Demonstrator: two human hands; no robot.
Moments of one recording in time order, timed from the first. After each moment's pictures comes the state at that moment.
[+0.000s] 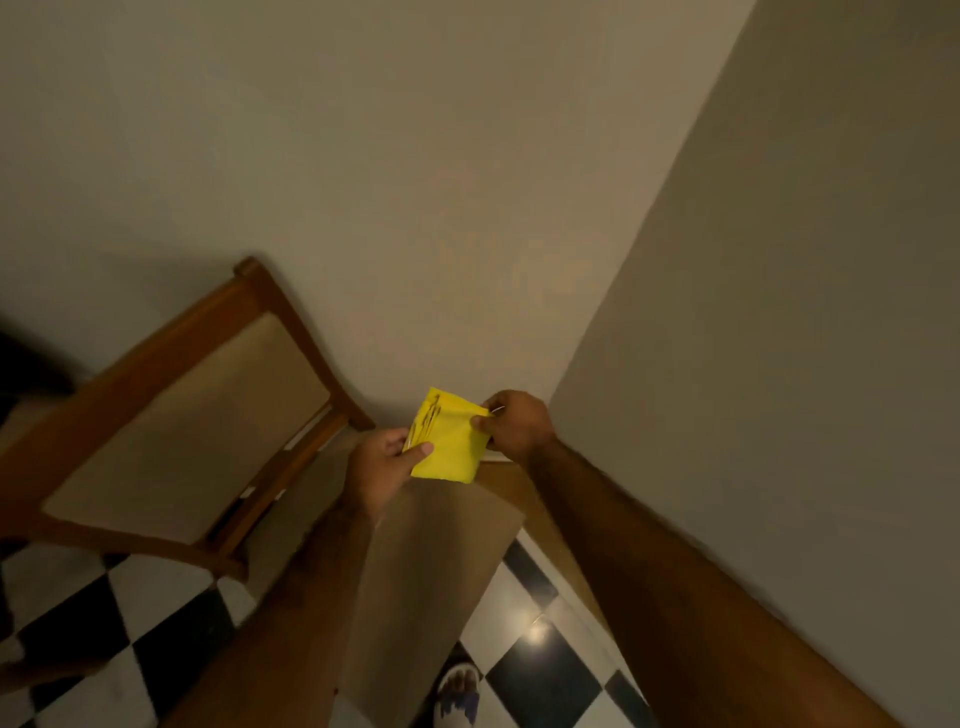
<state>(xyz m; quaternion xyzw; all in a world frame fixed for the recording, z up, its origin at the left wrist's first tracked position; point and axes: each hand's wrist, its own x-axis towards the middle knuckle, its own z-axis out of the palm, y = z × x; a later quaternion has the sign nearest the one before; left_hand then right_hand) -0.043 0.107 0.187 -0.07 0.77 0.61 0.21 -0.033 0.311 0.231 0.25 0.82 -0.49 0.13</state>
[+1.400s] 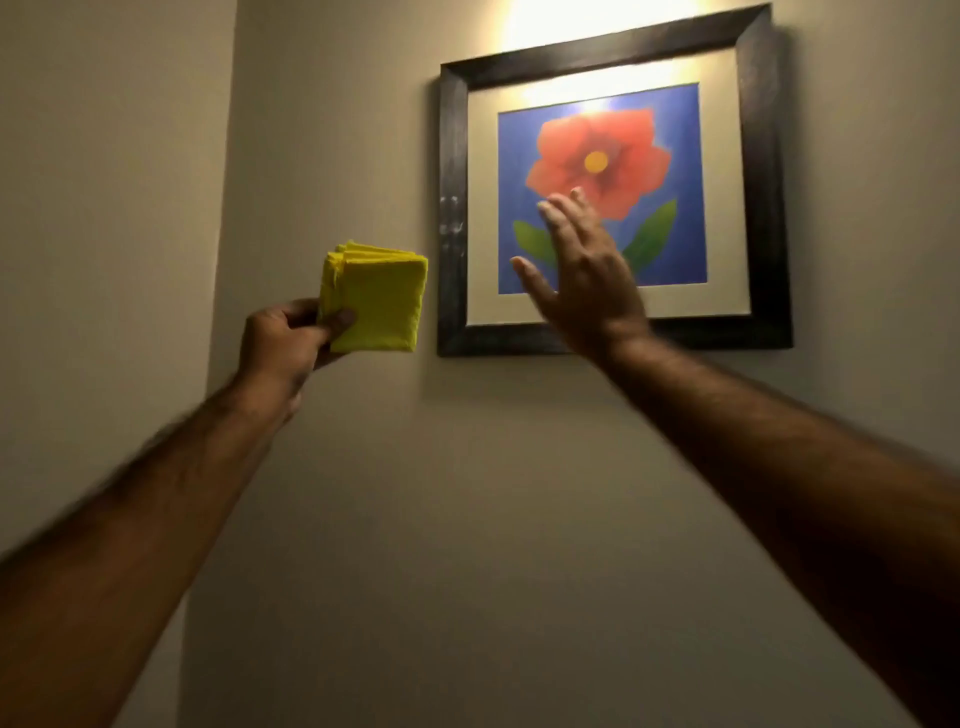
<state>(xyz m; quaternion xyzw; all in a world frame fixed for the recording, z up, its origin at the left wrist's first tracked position) 0.103 0.440 1.001 0.45 0.40 0.80 -0.01 0.370 0.582 1.043 0.15 0.73 0.22 -0.63</state>
